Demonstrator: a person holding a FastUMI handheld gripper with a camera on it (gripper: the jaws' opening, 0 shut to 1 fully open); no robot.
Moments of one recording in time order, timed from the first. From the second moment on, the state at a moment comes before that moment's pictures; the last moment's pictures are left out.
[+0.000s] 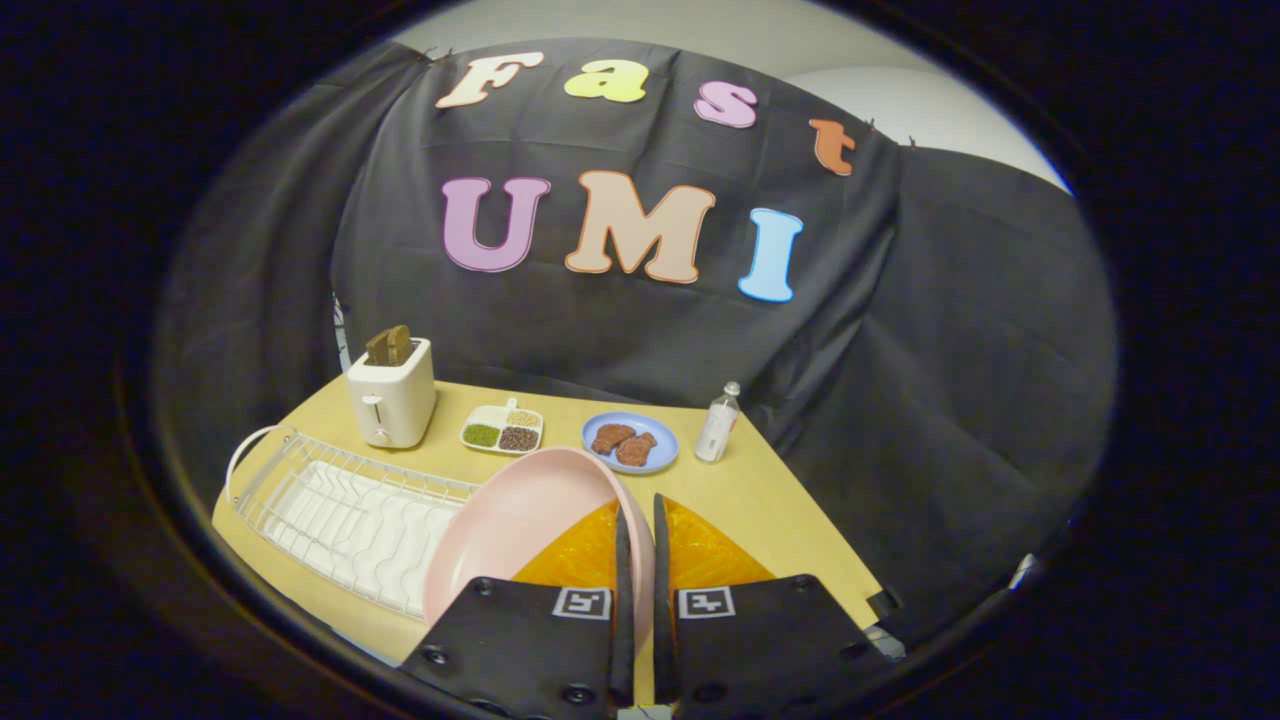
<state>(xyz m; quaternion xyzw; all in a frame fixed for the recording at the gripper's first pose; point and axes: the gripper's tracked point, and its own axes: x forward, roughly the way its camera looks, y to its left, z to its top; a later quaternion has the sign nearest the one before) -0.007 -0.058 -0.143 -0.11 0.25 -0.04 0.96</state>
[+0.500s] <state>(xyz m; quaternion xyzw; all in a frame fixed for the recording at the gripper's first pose) -0.040 -0.126 -0.182 -0.02 0.28 -0.01 0.96</state>
